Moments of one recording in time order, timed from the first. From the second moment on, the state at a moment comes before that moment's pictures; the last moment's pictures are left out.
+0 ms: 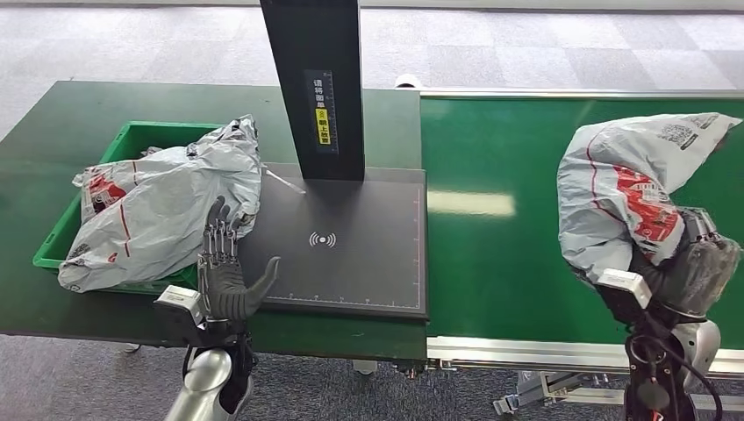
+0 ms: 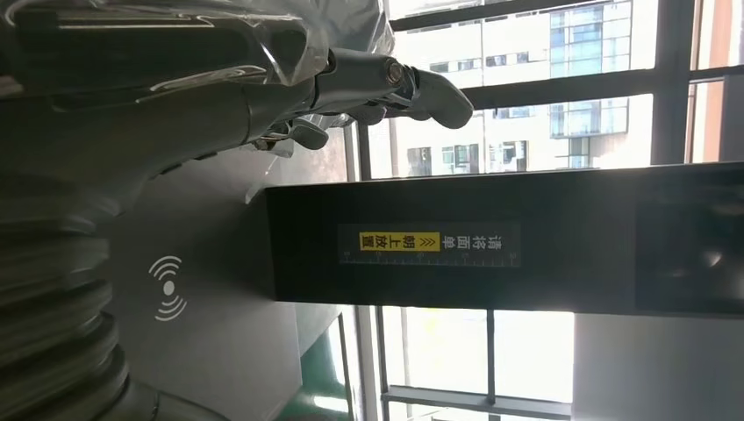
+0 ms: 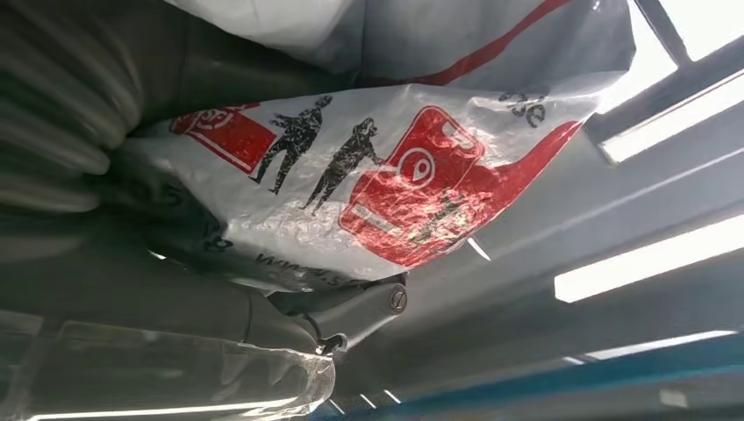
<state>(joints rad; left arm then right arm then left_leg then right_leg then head) -0.15 -0.15 -0.22 -1.32 0.02 0.24 -0.70 -0.28 -0.19 -0.10 -1.22 0.65 -0.55 -0.69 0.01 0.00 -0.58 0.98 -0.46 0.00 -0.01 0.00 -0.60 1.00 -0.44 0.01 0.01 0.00</state>
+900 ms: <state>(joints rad) -0.26 -0.18 -0.24 -1.22 0.01 0.18 -0.70 -0.64 -0.16 0.57 -0.63 1.24 -0.55 -0.58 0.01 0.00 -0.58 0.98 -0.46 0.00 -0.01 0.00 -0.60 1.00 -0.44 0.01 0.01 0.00</state>
